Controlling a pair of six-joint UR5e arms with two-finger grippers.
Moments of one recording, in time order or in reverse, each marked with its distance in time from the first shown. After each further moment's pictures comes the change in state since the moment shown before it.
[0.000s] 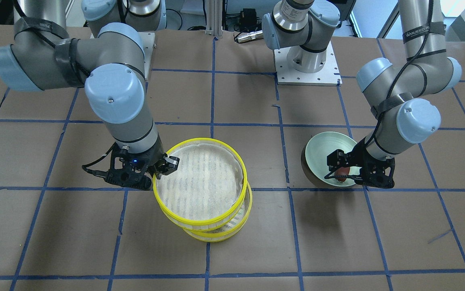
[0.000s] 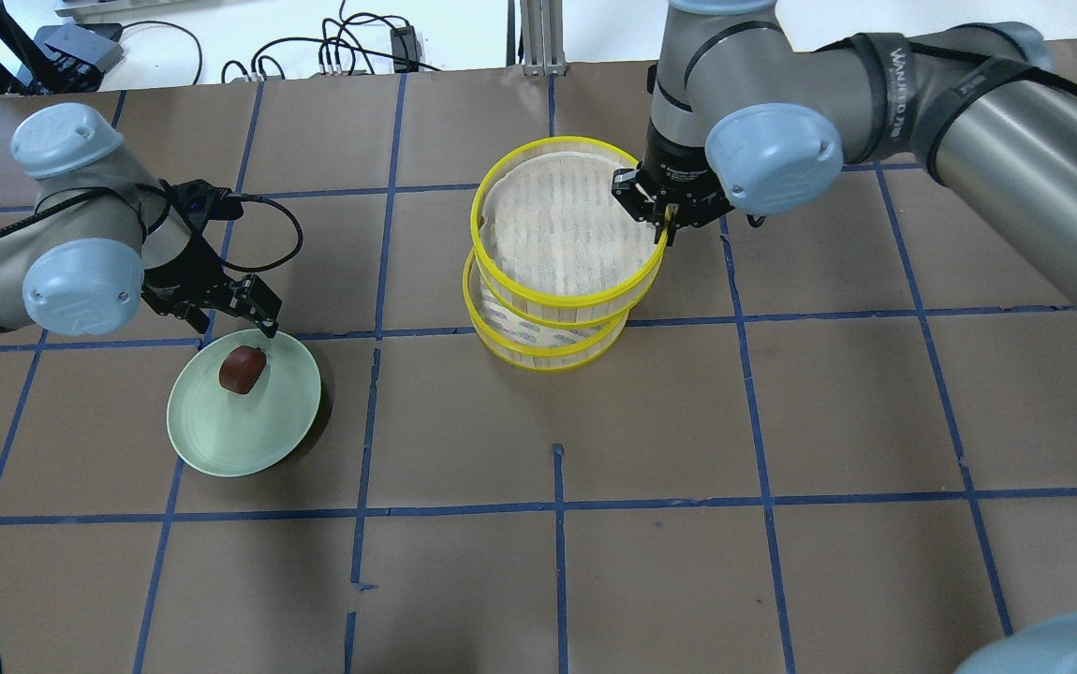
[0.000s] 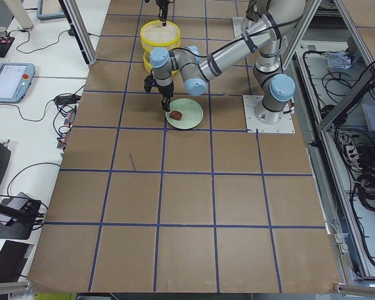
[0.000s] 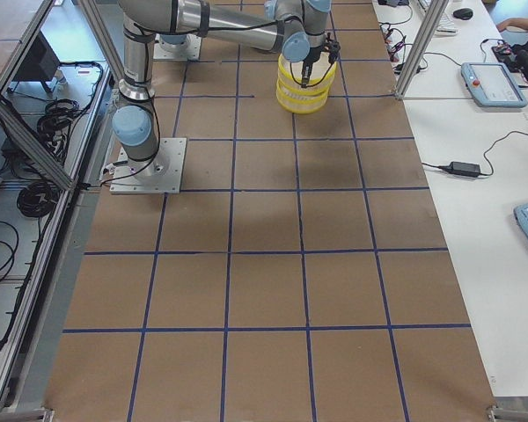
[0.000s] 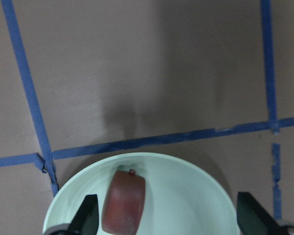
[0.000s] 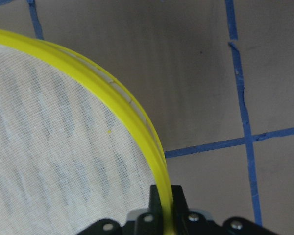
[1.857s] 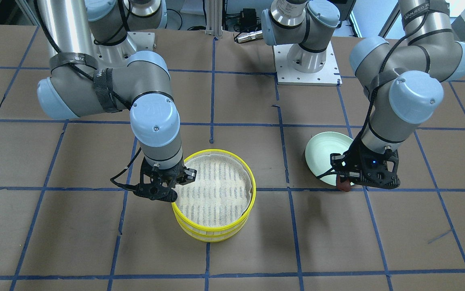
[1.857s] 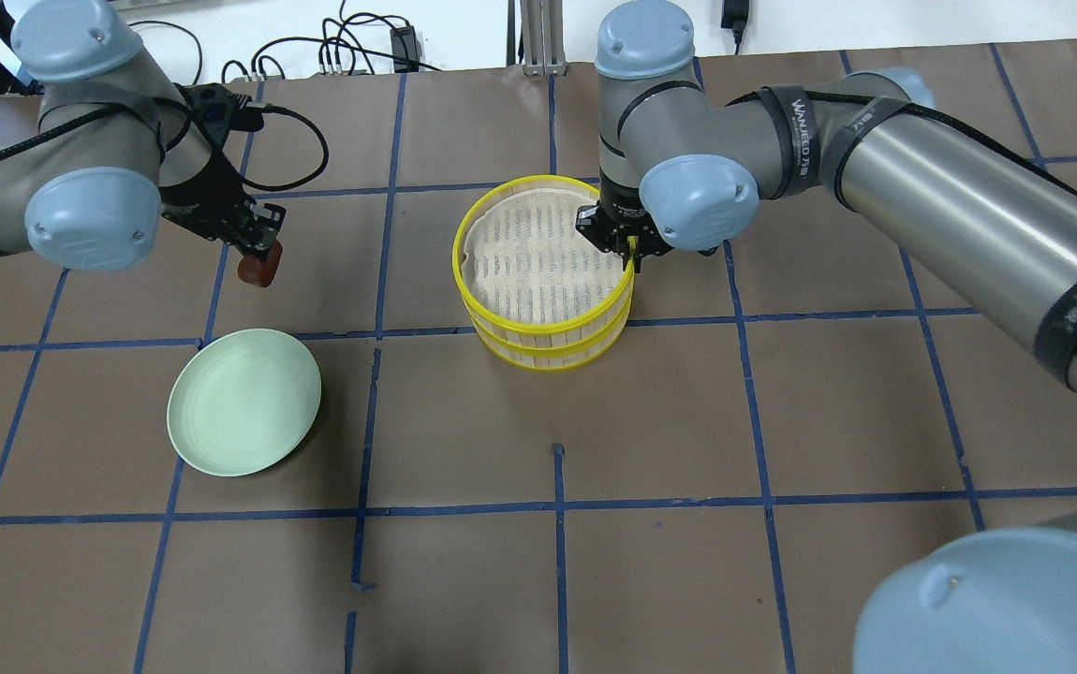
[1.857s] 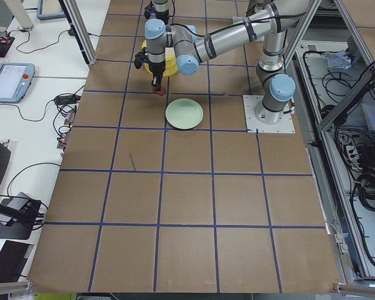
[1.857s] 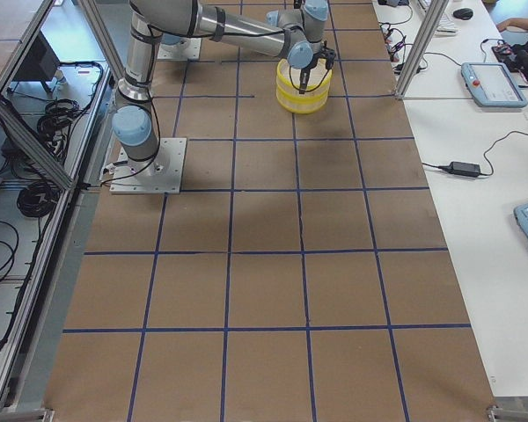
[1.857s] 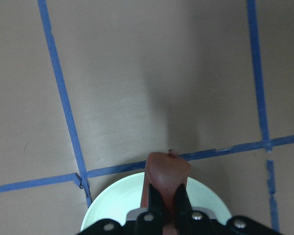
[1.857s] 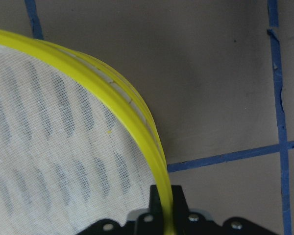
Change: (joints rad) left arm -0.151 0.055 0.185 -0.045 0.012 -0.118; right arm 0.054 0.089 -0.001 -0.059 -0.052 0.033
